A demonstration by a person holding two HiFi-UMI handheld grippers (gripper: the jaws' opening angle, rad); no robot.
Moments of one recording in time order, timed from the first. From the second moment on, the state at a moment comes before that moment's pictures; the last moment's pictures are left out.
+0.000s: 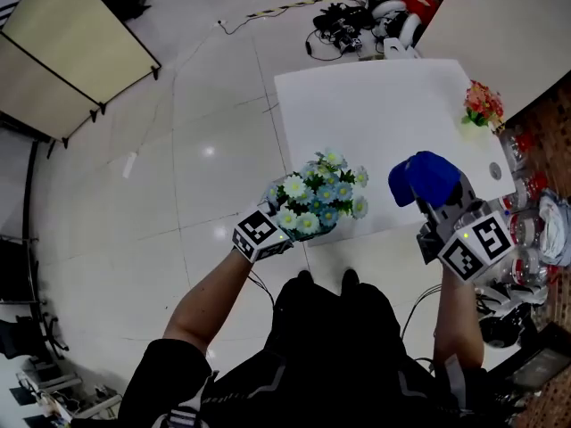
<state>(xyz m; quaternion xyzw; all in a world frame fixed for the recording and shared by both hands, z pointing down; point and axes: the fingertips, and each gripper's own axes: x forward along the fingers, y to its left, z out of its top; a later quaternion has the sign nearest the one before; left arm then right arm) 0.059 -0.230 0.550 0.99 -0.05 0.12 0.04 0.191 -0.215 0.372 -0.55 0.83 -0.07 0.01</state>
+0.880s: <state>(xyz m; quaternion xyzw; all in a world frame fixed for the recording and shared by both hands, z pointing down) 0.079 -0.213 0.674 0.99 0.02 0.12 0.02 0.194 -0.224 0.487 -0.55 0.83 -0.10 -0.04</state>
